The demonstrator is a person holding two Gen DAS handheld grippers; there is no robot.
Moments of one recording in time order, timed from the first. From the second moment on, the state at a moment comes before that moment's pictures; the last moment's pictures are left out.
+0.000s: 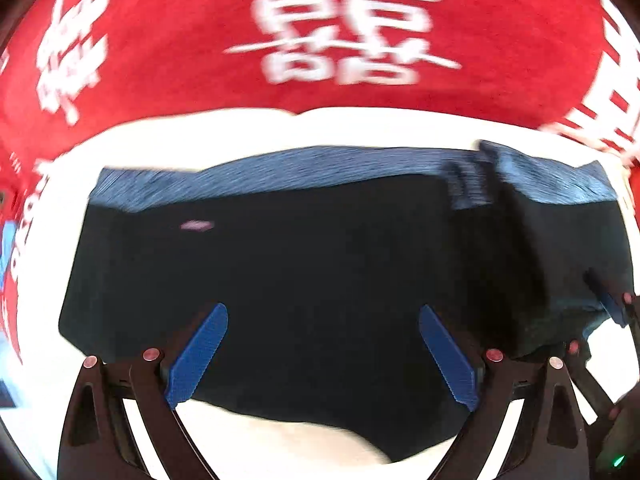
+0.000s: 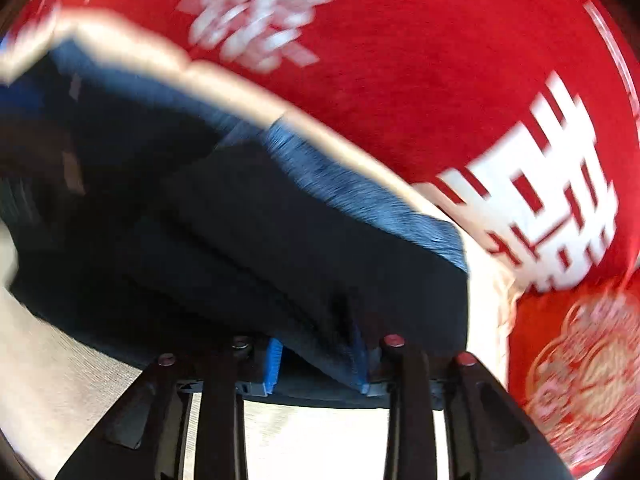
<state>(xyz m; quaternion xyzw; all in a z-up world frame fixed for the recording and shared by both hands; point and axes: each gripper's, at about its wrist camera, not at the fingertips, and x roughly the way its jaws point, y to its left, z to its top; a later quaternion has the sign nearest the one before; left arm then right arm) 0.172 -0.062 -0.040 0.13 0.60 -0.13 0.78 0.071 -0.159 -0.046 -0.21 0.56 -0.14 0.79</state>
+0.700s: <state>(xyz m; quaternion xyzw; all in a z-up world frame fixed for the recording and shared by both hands) 0.158 -0.100 -0.010 0.02 0.62 -0.32 0.72 0.026 -0.275 -0.017 0.46 0.51 -0.02 0.73</state>
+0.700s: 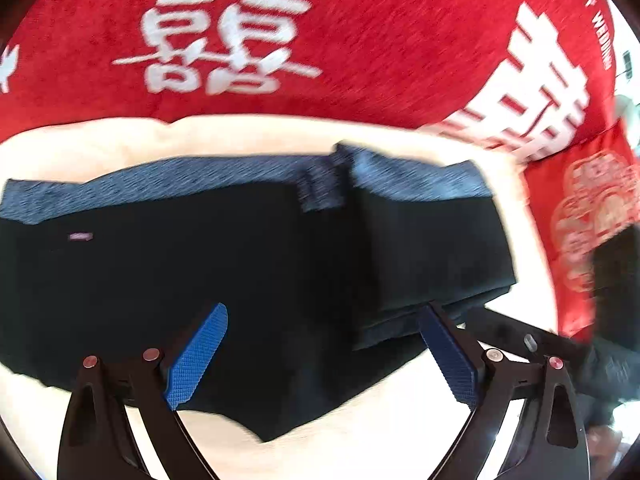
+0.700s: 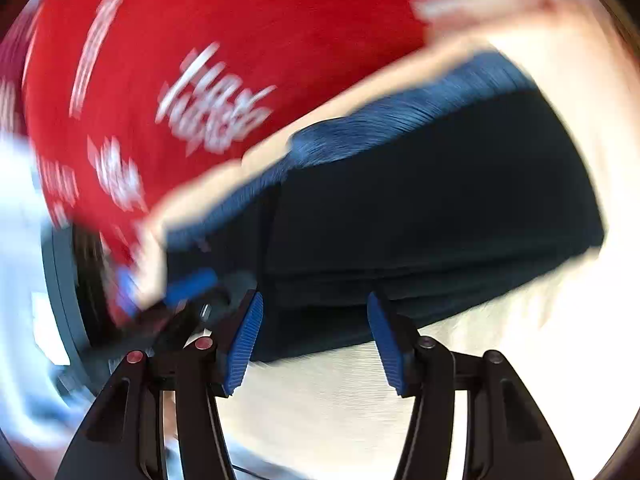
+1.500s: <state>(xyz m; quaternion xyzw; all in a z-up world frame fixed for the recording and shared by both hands) 0.142 -0.155 -0.007 0.06 0.64 -0.38 0.67 -0.007 -0.330 -0.062 0.68 0.39 -0.04 0.62</state>
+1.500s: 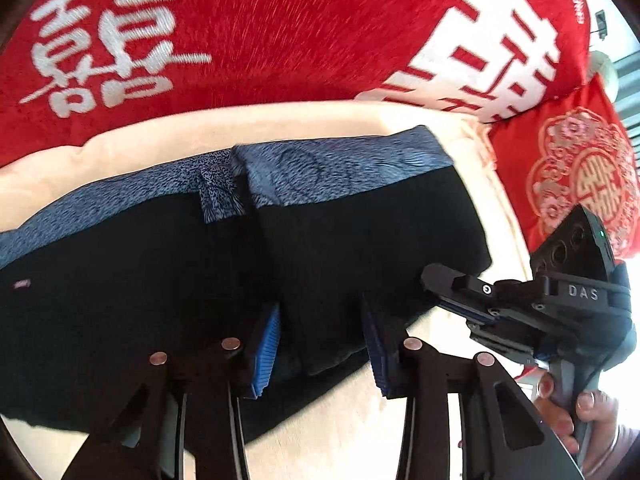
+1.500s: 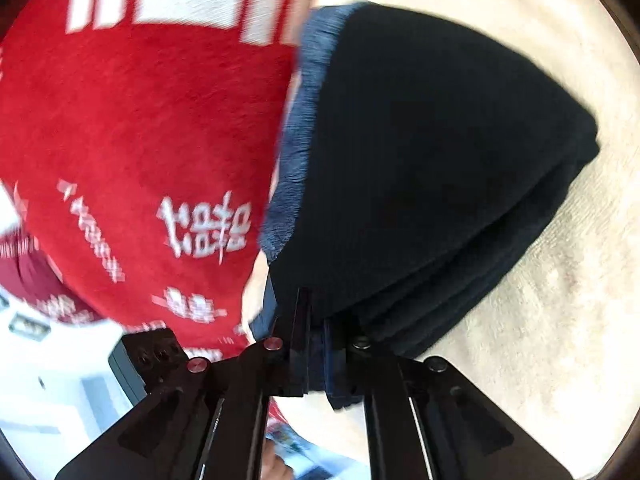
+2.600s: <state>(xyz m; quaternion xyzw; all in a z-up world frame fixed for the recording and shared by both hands) 0.151 -0.189 -0.037 0.13 0.62 -0.20 0.75 0.109 -0.403 -0.040 0.37 0.57 -0.06 0.73</state>
